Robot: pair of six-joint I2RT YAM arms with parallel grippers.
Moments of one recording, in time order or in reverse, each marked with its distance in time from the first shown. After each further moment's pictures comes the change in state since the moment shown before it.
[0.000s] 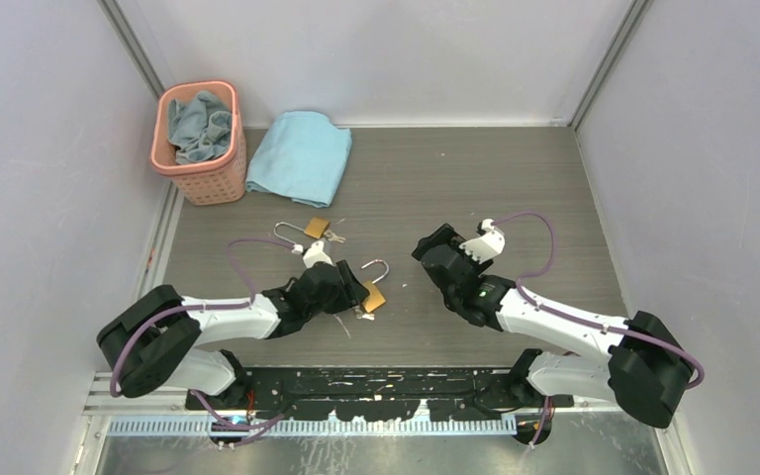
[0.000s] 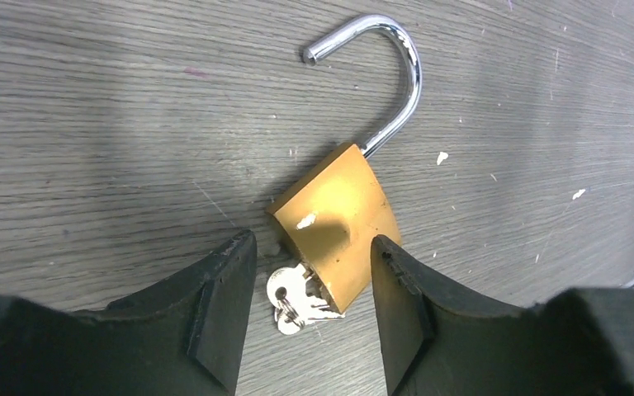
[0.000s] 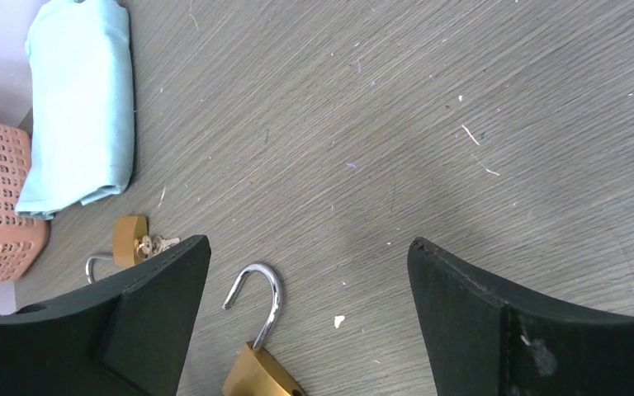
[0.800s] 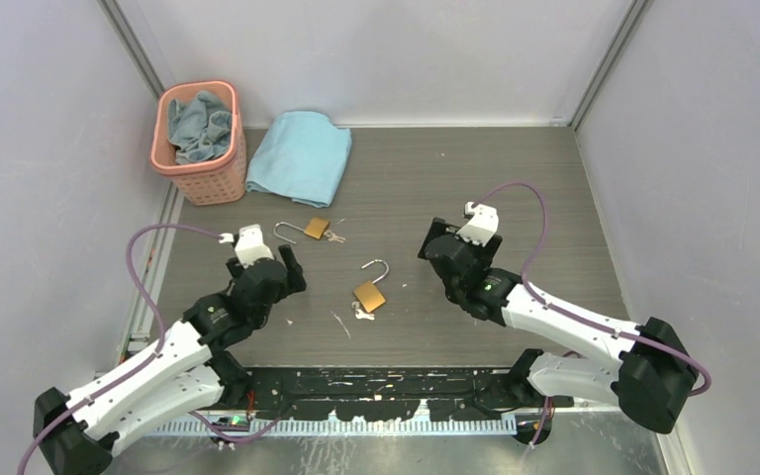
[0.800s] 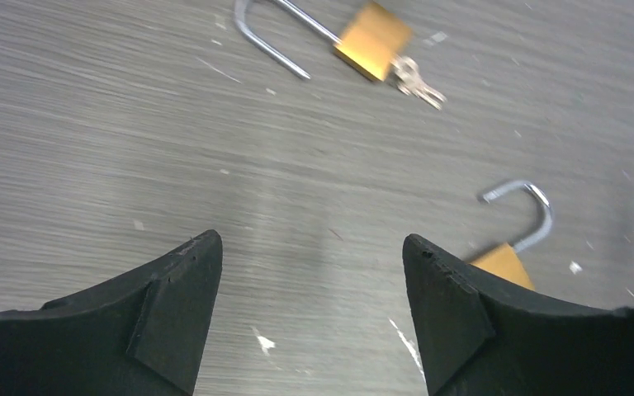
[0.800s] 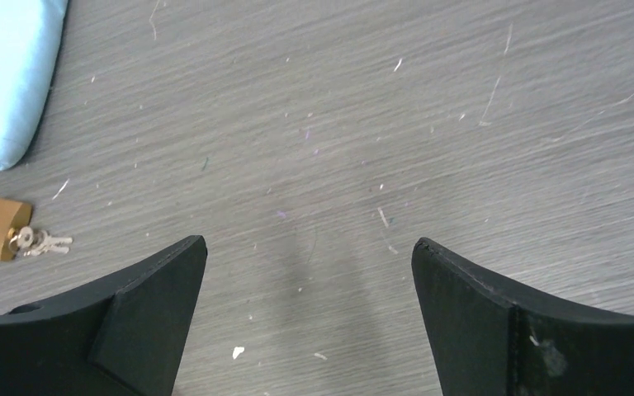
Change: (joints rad) left arm 0.079 -0.632 0.097 -0.714 -0.418 0.289; right arm -0.023 -0.037 0.063 -0.054 0.069 -0.446
